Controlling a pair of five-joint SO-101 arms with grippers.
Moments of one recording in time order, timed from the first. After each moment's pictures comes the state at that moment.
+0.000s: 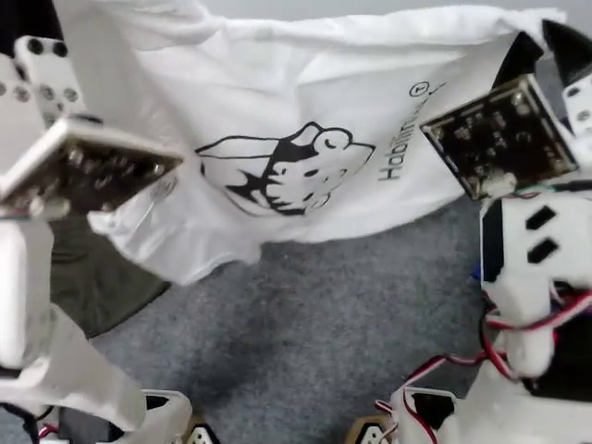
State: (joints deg) left arm -1.4 -15.8 -58.4 62.2 -48.6; right arm 2.8 -36.0 -26.8 66.4 45.0
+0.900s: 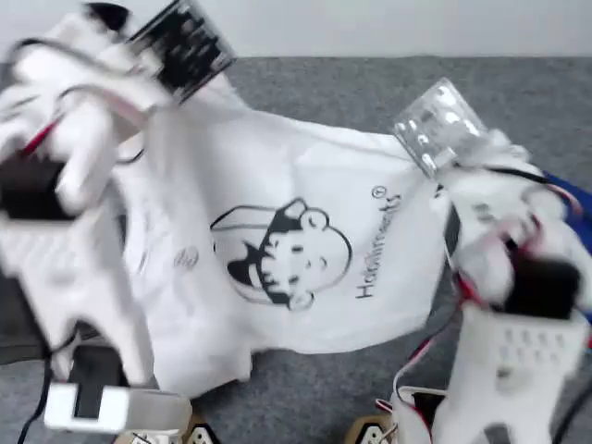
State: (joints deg) left arm -1.3 0.4 -43.0 80.2 -48.6; right arm 3.3 -38.6 7.7 74.2 45.1
